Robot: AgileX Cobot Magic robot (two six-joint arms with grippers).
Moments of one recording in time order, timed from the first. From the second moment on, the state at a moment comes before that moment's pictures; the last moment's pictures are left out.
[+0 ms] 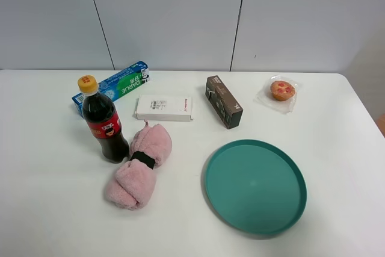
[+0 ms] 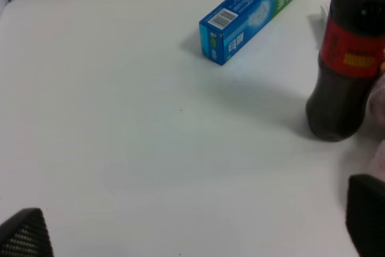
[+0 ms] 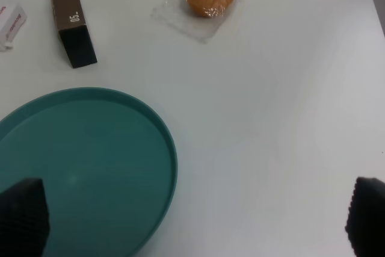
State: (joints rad) left arm 0.10 0.00 -0.51 -0.06 1.06 0.12; right arm 0.09 0.00 -0.49 -0.01 1.07 0.00
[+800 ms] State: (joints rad) left arm 0.10 0.00 -0.51 -0.06 1.06 0.12; right arm 0.09 0.17 -0.52 -0.05 1.14 0.31
